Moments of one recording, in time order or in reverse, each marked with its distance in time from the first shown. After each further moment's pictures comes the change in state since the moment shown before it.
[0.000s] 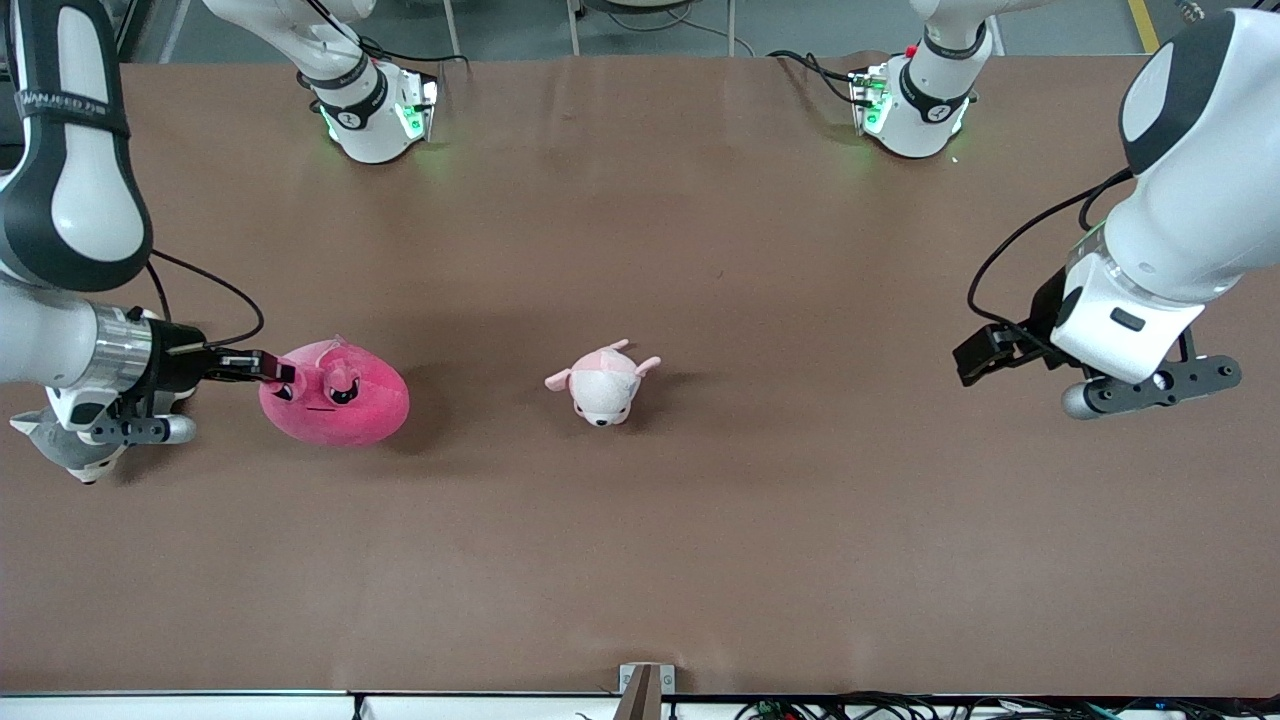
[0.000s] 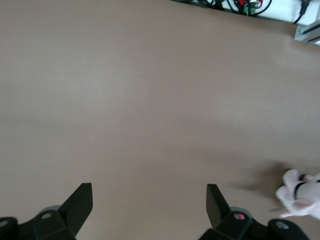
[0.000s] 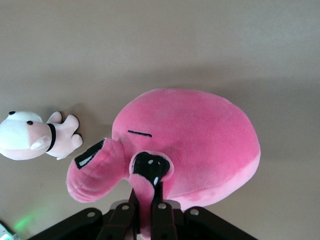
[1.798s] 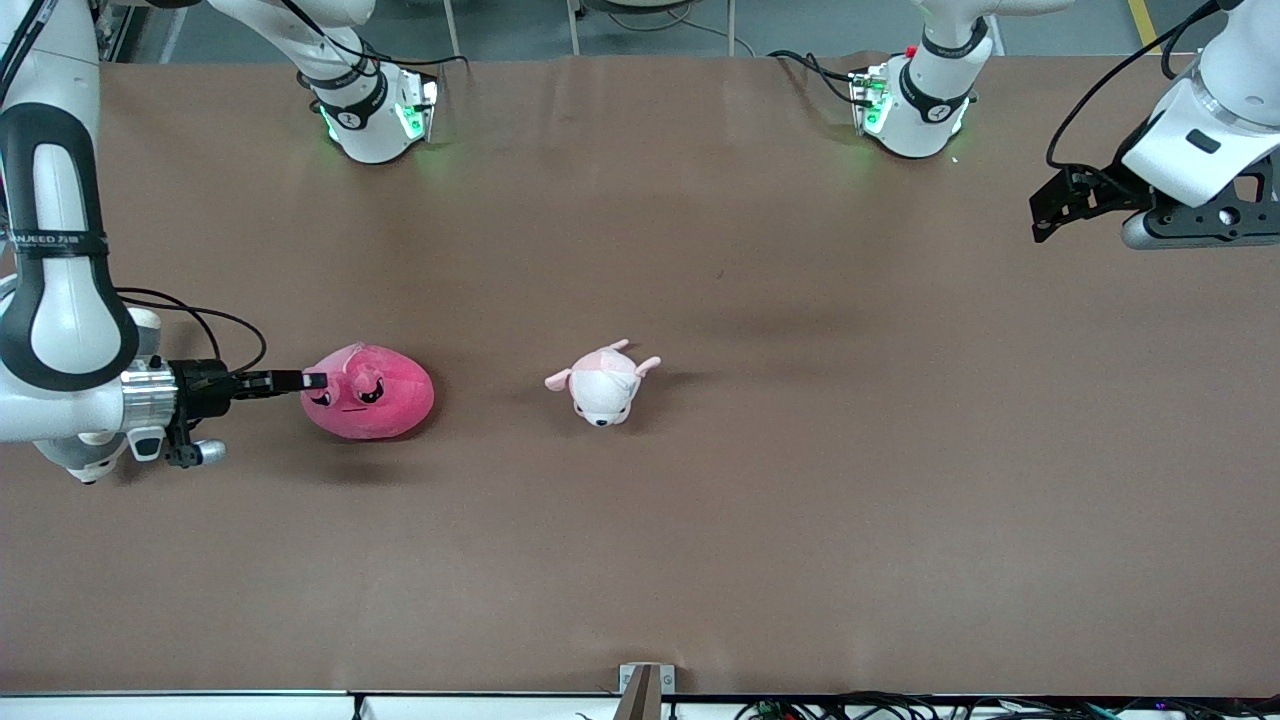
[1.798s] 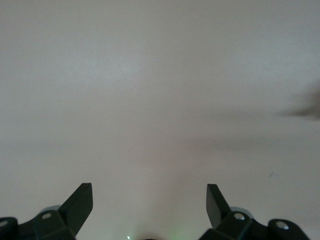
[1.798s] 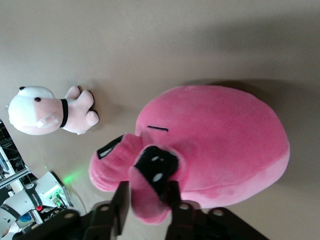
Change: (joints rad) left arm -0.218 -0.447 0.420 -0.460 -0.149 -0.032 0.338; right arm -0.123 0.192 0.006 0.022 0.207 -0.089 -0.252
